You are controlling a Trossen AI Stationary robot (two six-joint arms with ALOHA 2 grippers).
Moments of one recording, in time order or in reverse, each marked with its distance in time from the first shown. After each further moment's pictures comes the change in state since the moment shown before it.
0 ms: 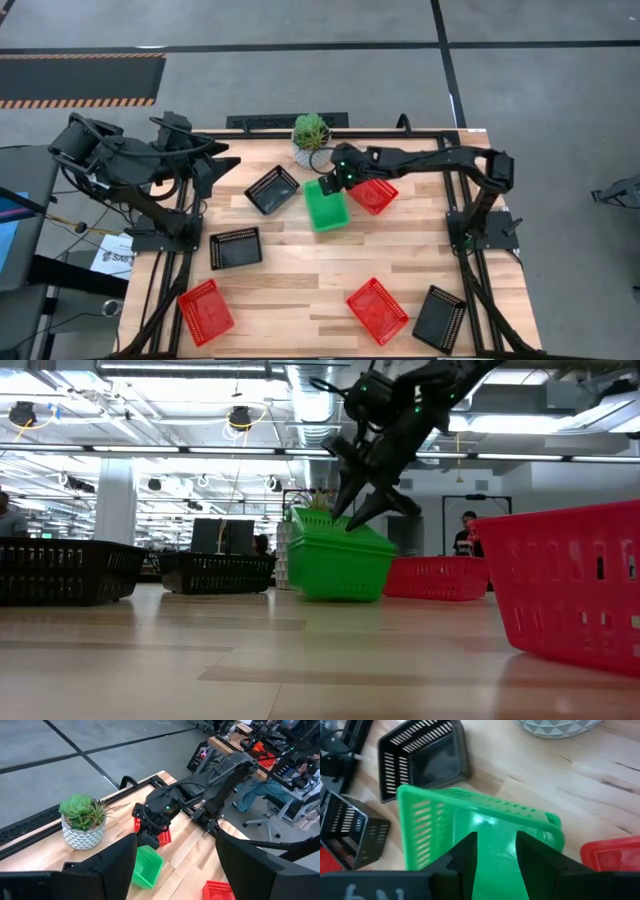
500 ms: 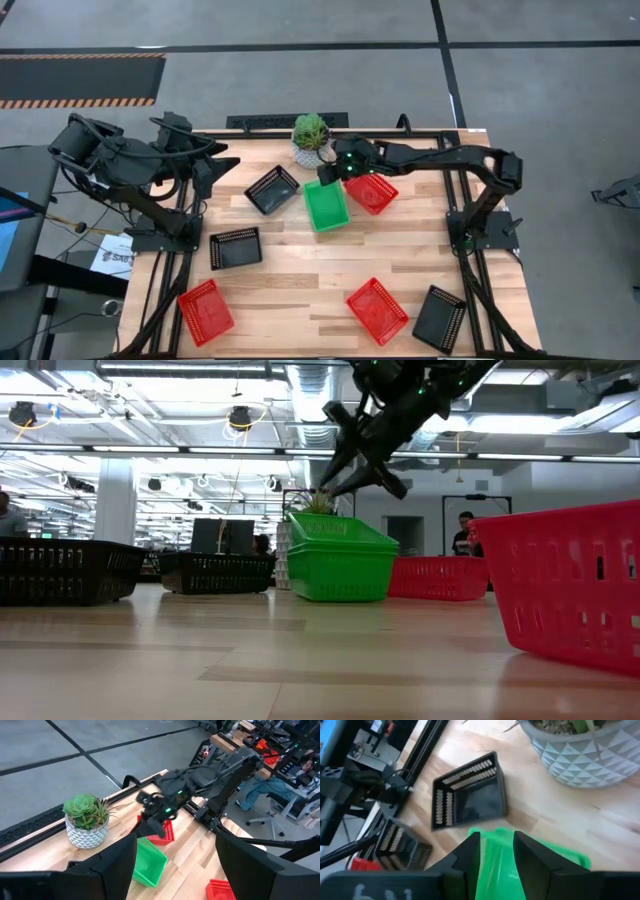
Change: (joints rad) left arm 0.000 0.000 0.000 -0.018 -0.003 -0.001; right arm -0.017 -0.050 0.003 0.147 0.012 -0.020
